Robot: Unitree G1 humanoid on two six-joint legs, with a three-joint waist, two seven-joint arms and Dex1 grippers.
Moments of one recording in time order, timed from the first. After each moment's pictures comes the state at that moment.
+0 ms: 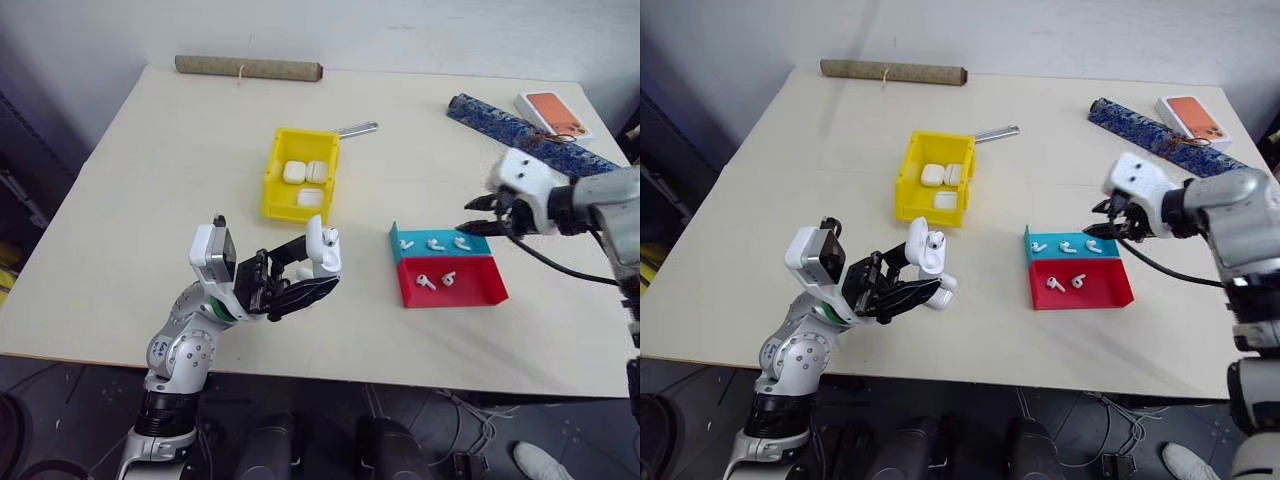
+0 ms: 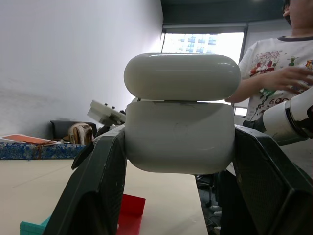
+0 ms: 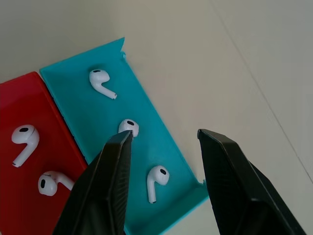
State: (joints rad) left arm -0.30 0.24 0.02 -0.22 -0.82 0.29 -1.07; right arm -0.91 -0.94 0.27 0.42 0.01 0.39 1.21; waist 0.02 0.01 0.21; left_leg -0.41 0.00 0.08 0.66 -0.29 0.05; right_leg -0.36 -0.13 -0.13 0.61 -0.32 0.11
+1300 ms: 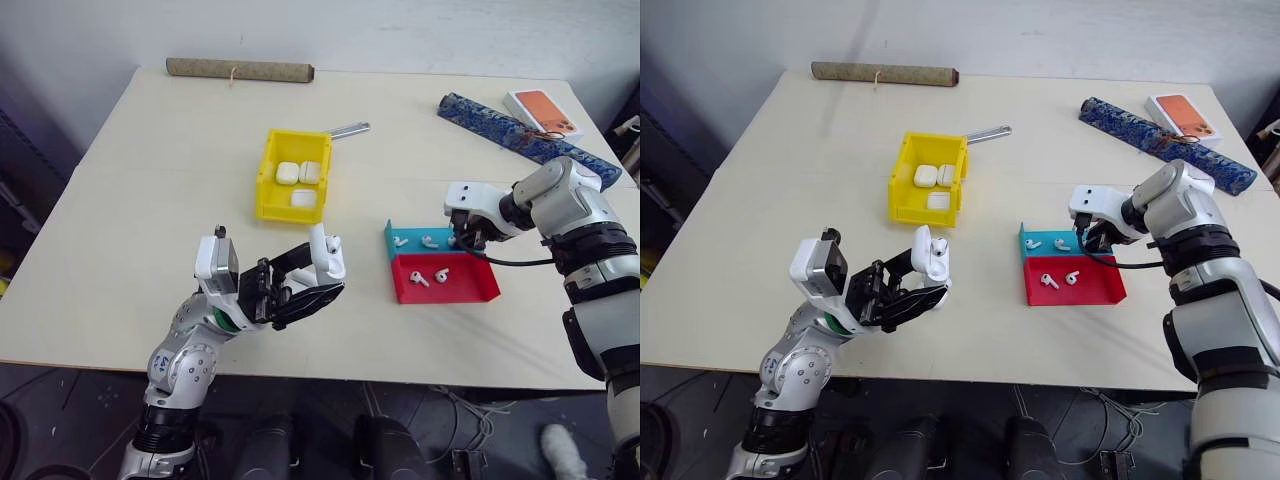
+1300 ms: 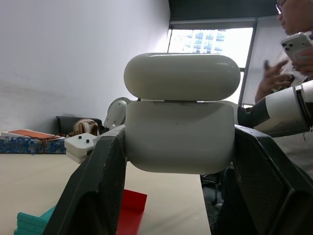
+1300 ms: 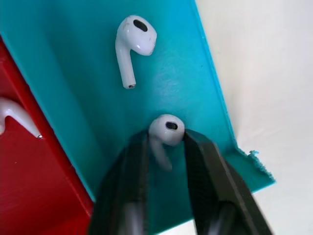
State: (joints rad) left arm -0.23 0.25 -0.01 -0.27 -0.80 0.25 -1.01; right arm -1.17 -0.74 0.45 0.91 -0.34 0.24 1.32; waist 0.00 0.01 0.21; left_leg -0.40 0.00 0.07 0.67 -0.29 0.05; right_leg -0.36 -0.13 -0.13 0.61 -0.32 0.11
